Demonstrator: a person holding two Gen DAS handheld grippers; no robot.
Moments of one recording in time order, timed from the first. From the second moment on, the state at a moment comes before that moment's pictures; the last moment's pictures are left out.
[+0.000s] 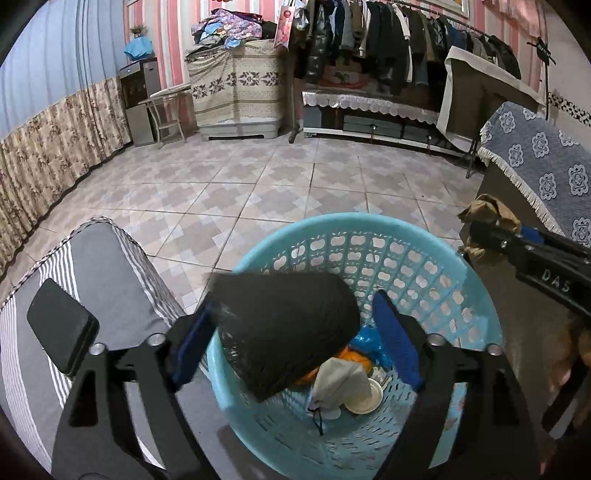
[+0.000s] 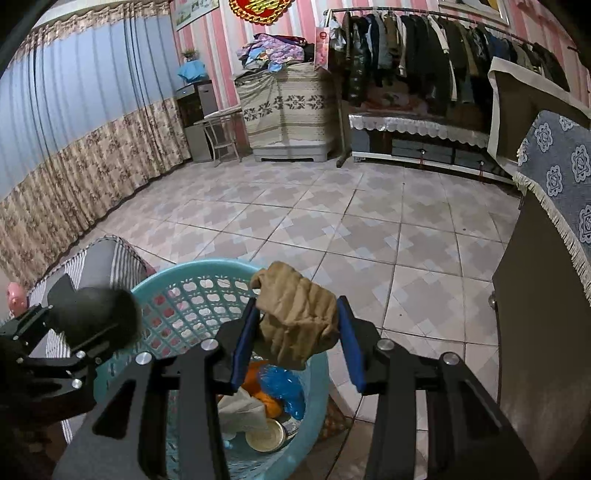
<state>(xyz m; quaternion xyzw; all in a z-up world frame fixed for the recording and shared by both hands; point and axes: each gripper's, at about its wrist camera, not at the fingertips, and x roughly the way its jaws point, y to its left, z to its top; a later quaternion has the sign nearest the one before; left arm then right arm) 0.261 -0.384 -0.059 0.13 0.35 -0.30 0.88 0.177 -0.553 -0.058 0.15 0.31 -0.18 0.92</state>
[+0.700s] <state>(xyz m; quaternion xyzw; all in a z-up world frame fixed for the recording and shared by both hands) 0.236 -0.269 -0.010 0.08 0.28 -0.20 0.94 0.217 -0.502 -0.072 0.12 0.34 -0.12 0.92</state>
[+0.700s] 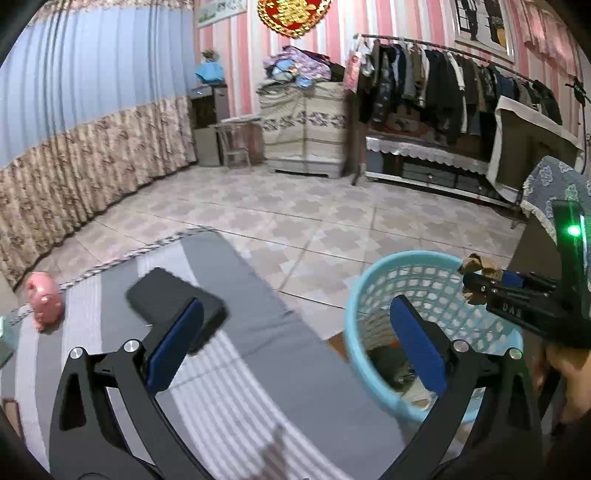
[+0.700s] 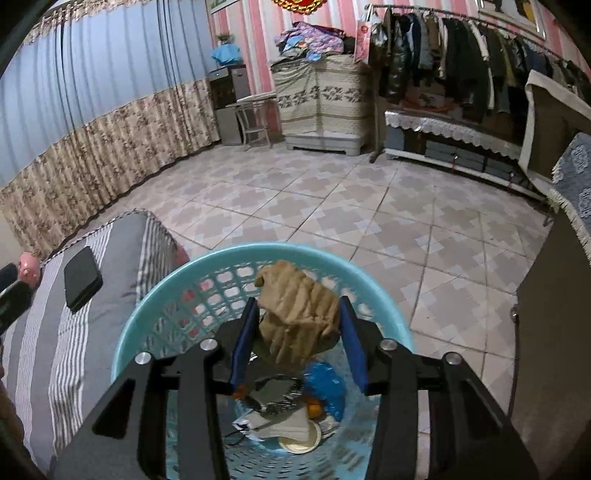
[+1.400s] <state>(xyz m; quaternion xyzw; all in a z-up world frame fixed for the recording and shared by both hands) 0.154 -0.131 0.001 0.05 0.28 -0.06 0.96 0.188 -0.436 -0.057 0.10 0.32 -0.11 0.93</state>
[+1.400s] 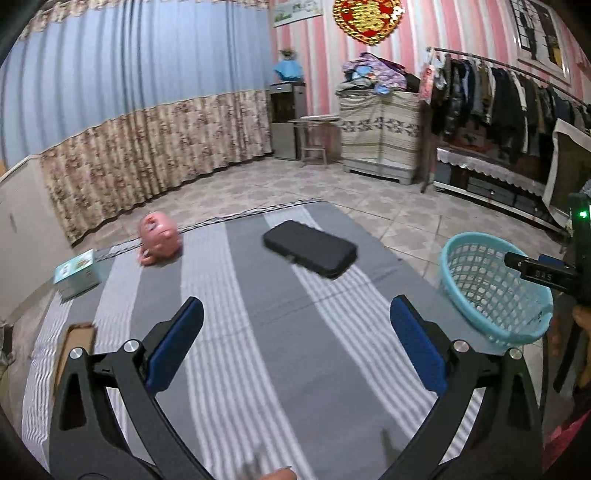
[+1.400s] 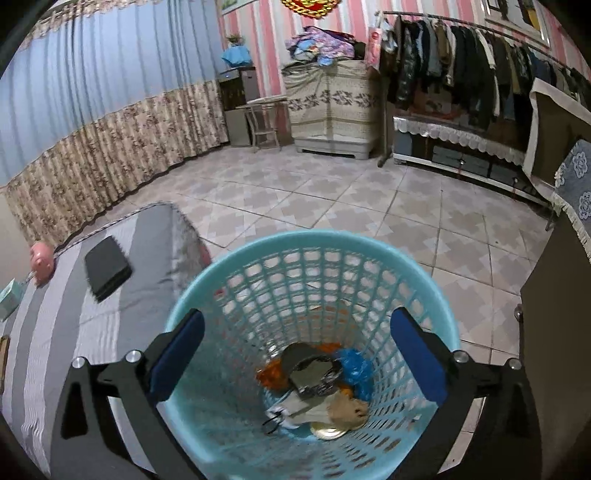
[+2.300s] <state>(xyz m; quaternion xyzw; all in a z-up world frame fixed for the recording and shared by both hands) 0.047 -0.046 -0.010 0.01 0.23 -0.04 0.97 0.069 -0.238 -0.026 0.03 0.26 0.00 0.97</state>
